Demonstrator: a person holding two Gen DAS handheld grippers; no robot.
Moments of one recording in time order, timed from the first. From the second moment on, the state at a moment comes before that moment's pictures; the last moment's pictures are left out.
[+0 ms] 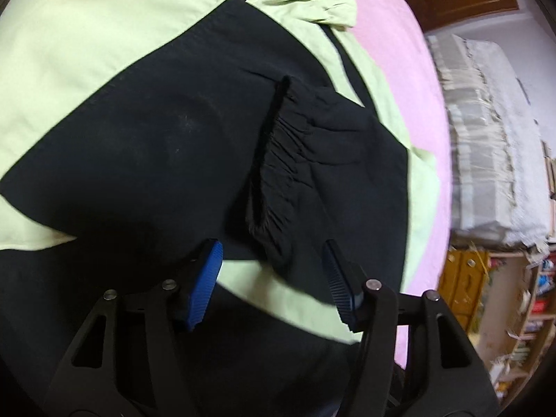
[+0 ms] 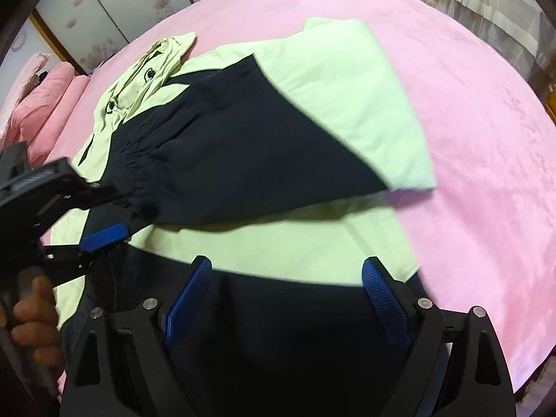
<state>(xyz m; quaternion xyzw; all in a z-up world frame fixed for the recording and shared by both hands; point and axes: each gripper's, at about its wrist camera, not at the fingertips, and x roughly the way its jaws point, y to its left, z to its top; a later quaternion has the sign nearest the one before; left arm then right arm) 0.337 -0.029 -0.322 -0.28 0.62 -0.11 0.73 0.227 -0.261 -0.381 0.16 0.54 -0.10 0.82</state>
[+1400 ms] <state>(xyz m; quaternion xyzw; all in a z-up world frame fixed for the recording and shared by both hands) 0.370 0.023 -0.145 -0.16 0.37 0.08 0.91 0.262 -0.354 -0.434 0.04 0.52 -0.05 0.85</state>
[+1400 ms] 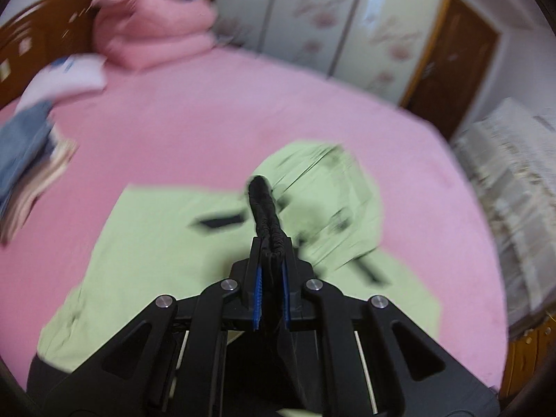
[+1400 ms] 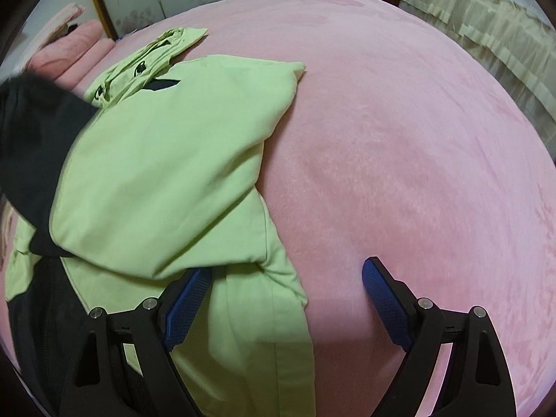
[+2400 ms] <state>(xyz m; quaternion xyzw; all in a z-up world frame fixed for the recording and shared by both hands) 0.340 0.099 -0.263 -0.16 0.50 0.20 0.83 0.216 -0.404 -0.371 0.16 0.51 -0.17 0.83</state>
